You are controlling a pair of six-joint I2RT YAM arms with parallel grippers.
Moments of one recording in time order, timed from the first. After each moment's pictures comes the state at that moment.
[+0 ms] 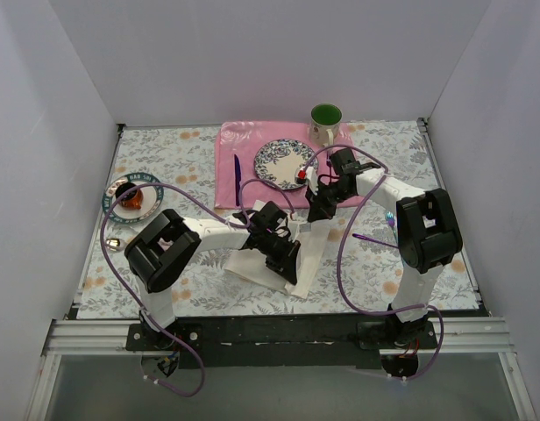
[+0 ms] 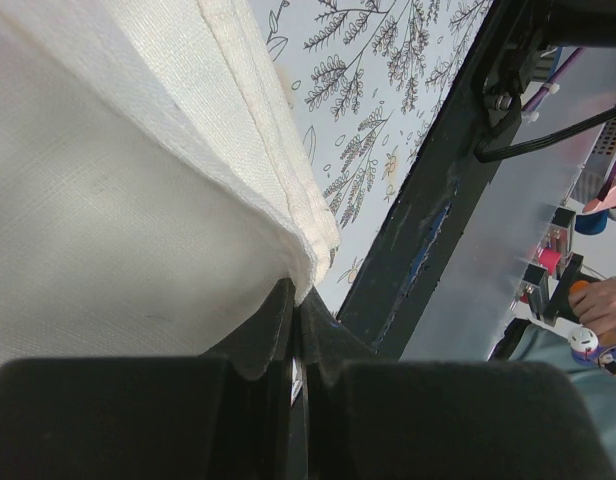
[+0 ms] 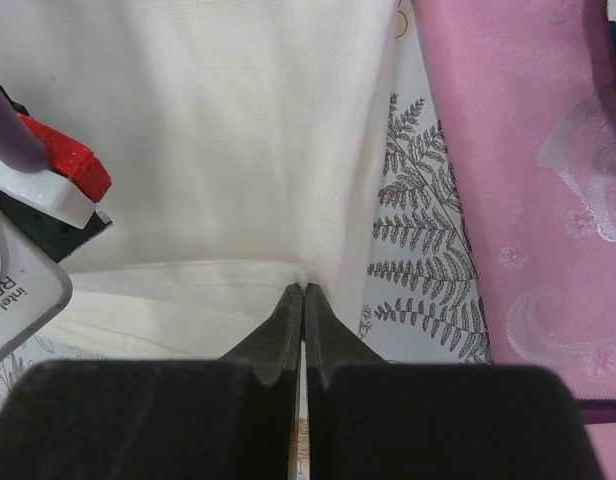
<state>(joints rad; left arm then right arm) -0.85 1.83 1.00 -0.24 0.74 -0.33 0.37 1.85 1.26 -0.62 -0.74 -0.76</state>
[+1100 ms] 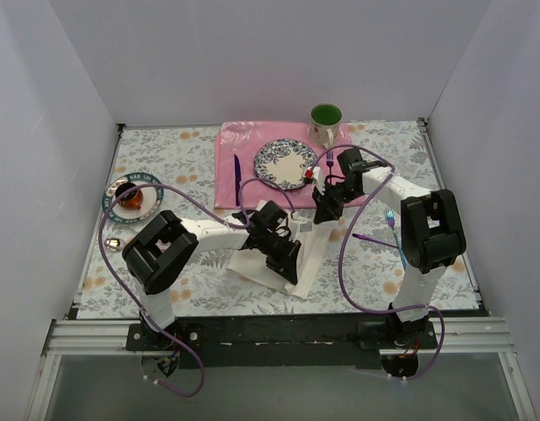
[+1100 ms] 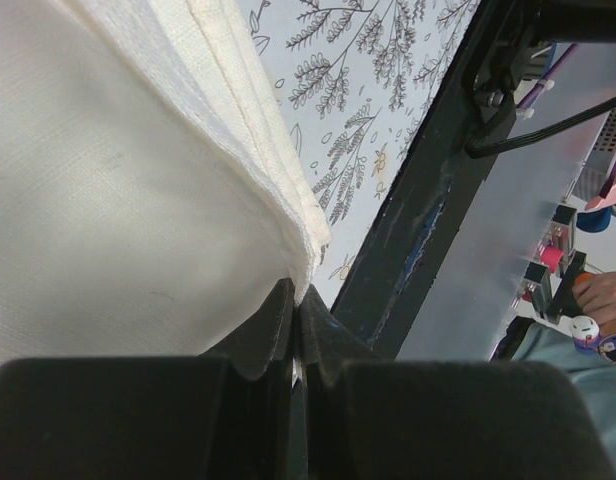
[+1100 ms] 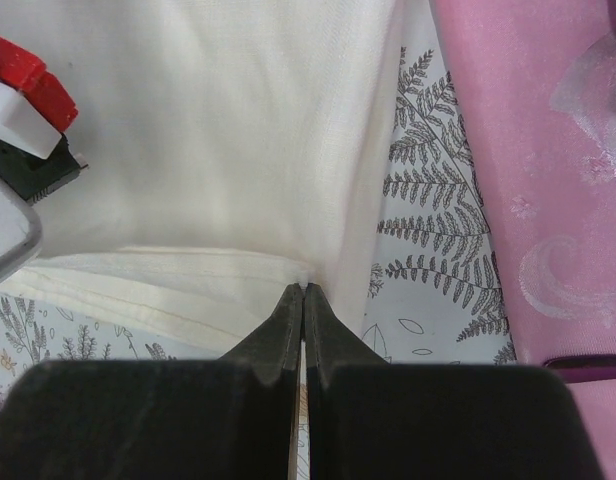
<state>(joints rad) -0.85 1.80 1.01 -0.25 0.74 -0.32 0.32 1.83 1.26 -0.71 -0.76 -0.80</state>
